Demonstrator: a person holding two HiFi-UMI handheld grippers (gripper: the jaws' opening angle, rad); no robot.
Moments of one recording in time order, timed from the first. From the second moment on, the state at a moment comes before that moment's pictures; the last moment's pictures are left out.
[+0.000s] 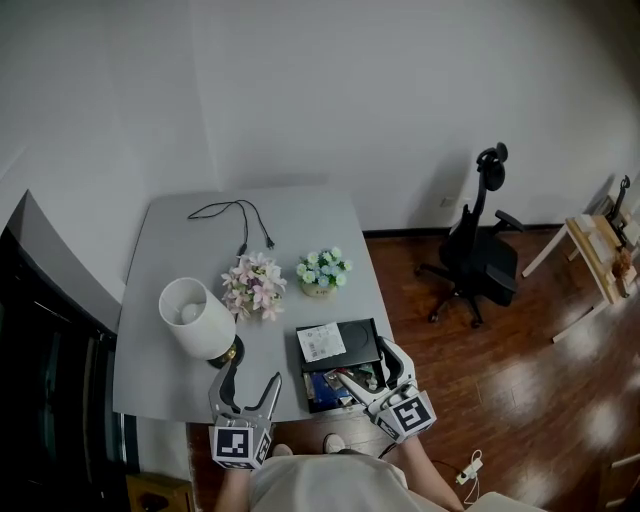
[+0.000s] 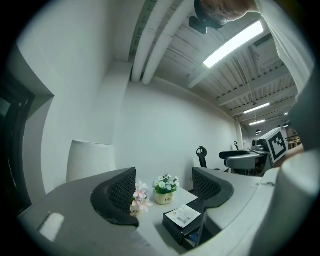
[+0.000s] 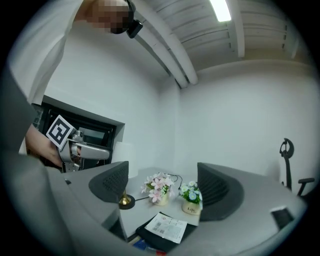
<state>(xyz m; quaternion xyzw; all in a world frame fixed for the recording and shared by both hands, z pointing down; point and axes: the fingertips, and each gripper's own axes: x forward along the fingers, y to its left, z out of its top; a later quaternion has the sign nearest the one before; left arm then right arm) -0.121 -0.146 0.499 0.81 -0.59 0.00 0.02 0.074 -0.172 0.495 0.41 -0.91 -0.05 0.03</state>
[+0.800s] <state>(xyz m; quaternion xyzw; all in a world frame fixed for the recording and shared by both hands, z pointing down) -0.127 -0.136 0.508 0.79 -0.61 0.00 0.04 0.072 -0.176 0.802 0.34 -0.82 0.22 0.41</state>
